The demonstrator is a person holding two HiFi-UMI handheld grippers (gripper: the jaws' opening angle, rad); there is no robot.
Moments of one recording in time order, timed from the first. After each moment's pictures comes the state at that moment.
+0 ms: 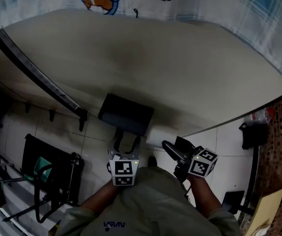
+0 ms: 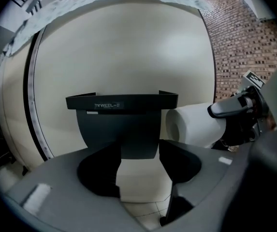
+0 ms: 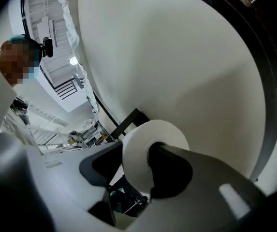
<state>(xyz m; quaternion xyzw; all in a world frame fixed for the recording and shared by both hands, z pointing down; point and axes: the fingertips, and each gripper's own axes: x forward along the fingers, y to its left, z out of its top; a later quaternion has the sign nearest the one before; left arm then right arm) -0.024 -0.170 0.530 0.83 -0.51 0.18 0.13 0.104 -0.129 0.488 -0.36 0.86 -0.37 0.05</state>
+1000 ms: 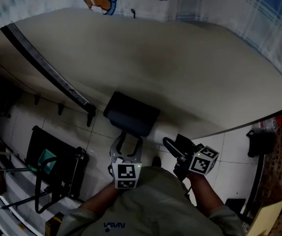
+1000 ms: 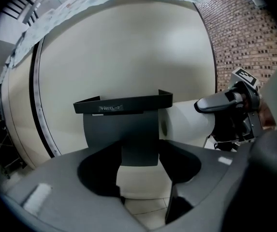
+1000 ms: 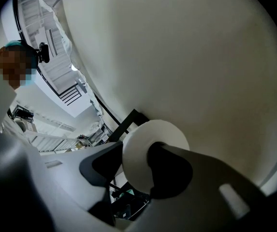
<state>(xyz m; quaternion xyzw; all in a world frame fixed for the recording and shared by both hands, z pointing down) -0.031 -0.159 0.526 0.81 -0.54 0.21 0.10 0.095 -0.151 0.489 -0.33 0.86 -0.39 0.06</state>
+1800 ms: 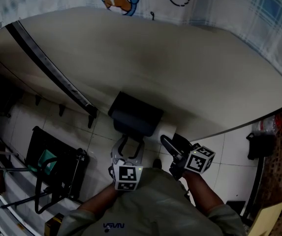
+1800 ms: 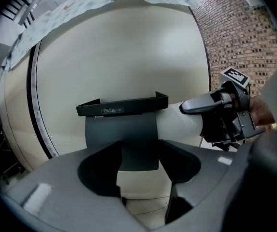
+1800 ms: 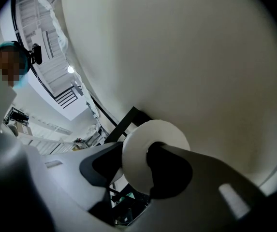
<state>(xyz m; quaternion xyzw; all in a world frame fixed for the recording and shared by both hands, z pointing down) -0.037 -0.148 0.521 0.82 -0.52 0.21 0.09 0.073 -0.158 0.493 -0.33 0.85 -0.41 0.09</state>
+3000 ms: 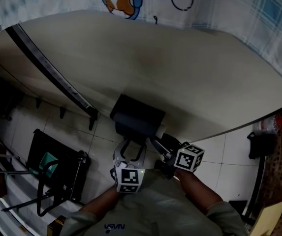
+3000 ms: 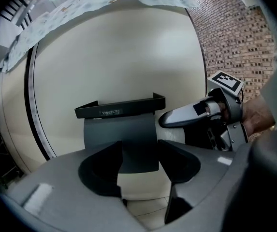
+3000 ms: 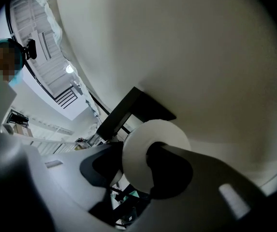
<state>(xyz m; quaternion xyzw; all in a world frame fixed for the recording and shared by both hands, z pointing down) -0.035 -0.146 0.520 0.83 -0.51 0.21 0.08 0.029 -0.167 0.511 -0.32 0.84 -0.43 0.09</state>
